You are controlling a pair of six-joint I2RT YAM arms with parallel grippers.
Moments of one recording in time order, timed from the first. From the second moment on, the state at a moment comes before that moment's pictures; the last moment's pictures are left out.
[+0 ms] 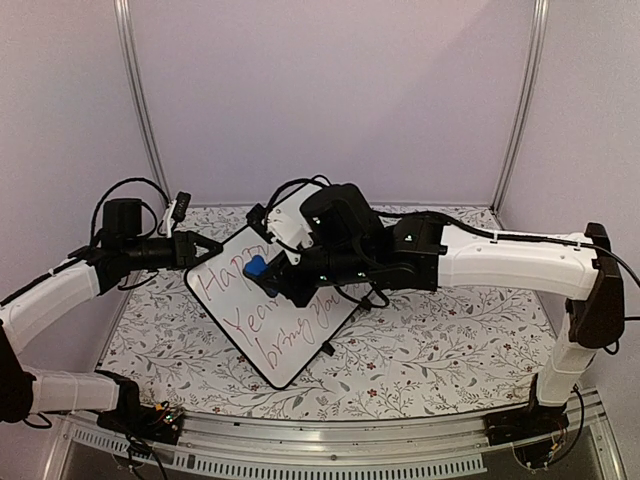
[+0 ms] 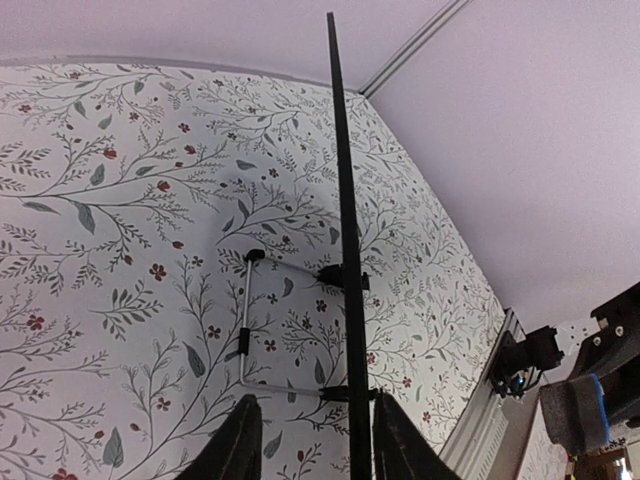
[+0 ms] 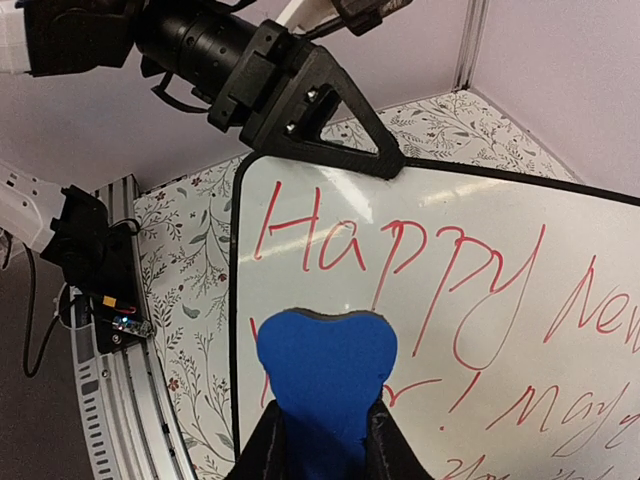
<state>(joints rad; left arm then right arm) -0.19 1.08 0.73 -0.15 0.72 -0.36 1.22 1.78 1.62 -0.33 0.05 0.07</state>
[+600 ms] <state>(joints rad) -0.20 1.08 0.73 -0.14 0.74 -0.37 1.26 1.95 1.85 -0.41 0.12 0.15</state>
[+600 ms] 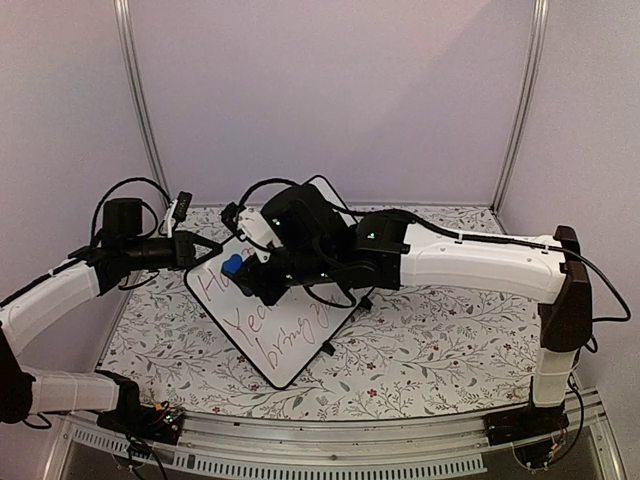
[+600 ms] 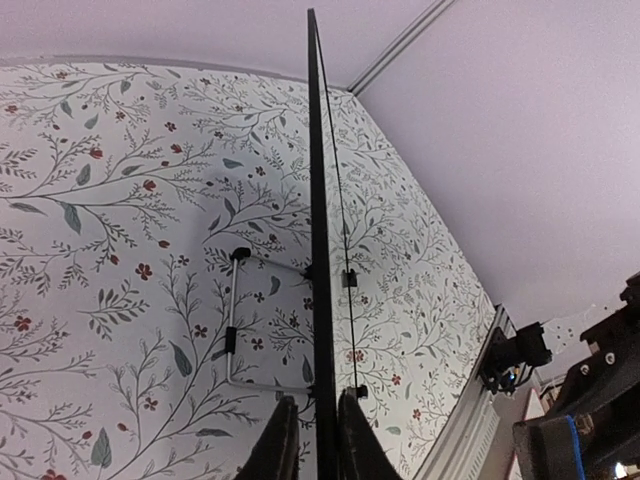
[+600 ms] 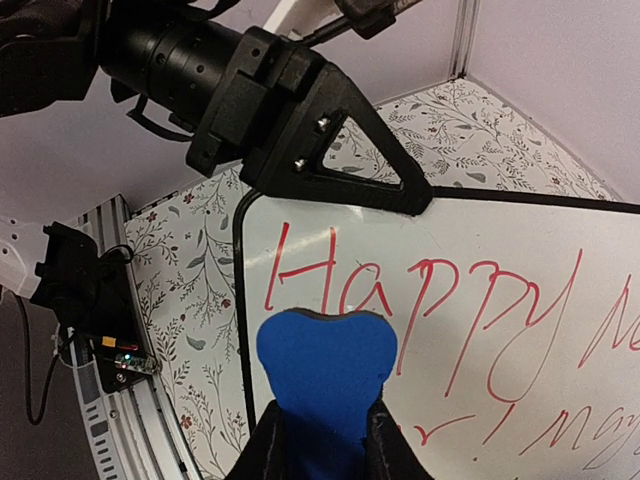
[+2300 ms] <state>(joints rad) -0.32 0.99 0.70 -0.13 0.58 -0.43 1.31 2.17 2.07 -0.53 0.21 0.19</state>
